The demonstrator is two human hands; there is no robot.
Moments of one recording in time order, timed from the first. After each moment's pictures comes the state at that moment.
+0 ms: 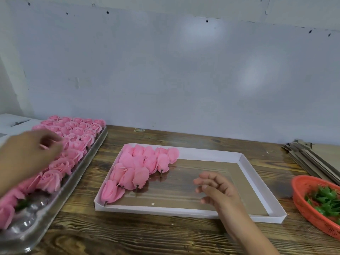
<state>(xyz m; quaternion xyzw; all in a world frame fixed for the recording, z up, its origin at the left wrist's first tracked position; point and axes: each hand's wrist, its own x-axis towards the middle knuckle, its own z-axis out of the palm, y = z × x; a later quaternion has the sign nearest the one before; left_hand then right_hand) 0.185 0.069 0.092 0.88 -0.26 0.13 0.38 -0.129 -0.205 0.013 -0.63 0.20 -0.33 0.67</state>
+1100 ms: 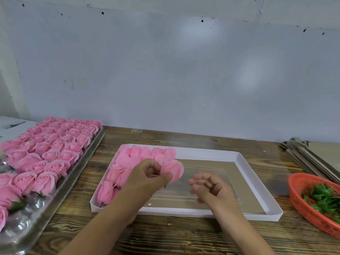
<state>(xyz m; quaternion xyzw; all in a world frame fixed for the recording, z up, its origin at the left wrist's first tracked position) 0.029 -0.065 0.046 0.65 -0.33 -0.27 0.62 -0.127 -0.198 0.016 -0.65 0.21 -0.33 0.65</state>
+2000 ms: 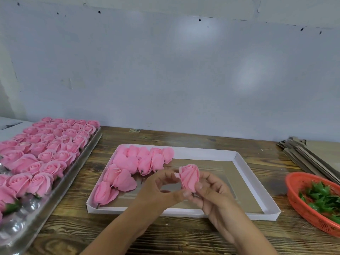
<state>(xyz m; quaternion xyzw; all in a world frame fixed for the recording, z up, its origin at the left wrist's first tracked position) 0.002 -0.075 0.032 0.60 -0.41 -0.31 0.61 -0.132 -0.200 0.021 -0.50 0.08 -0.26 0.83</state>
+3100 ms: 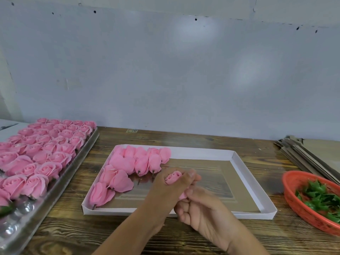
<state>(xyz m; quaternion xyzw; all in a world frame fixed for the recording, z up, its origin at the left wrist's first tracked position) -0.028 -0.095 0.052 0.57 -0.36 -0.34 0.66 -0.129 -0.182 0.030 -0.46 0.08 -0.10 0.88</state>
